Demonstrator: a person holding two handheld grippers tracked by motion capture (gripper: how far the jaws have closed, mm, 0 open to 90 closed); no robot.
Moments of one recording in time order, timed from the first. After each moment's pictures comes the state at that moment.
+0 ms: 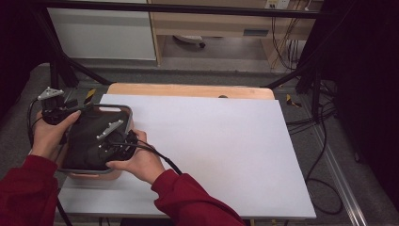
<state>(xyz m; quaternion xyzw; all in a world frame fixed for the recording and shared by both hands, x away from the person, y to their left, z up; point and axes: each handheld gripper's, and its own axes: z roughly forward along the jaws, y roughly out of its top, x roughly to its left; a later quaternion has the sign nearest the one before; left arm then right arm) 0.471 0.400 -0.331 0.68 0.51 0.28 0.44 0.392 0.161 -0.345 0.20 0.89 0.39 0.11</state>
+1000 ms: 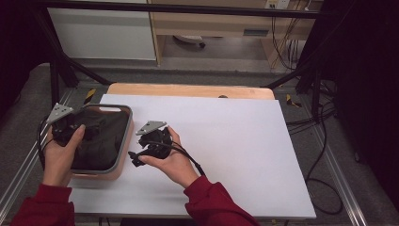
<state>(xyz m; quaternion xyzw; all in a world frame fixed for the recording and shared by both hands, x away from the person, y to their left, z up) 0.402 0.343 -0.335 0.66 0.48 0.31 0.49 0.397 0.074 -0.355 0.26 0.85 0.44 0.13</state>
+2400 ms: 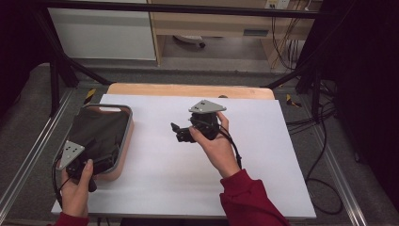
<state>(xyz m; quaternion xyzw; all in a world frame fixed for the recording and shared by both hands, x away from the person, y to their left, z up) 0.333 0.307 -0.393 0.62 0.48 0.32 0.53 0.415 -0.050 -0.304 0.33 0.77 0.50 0.22</state>
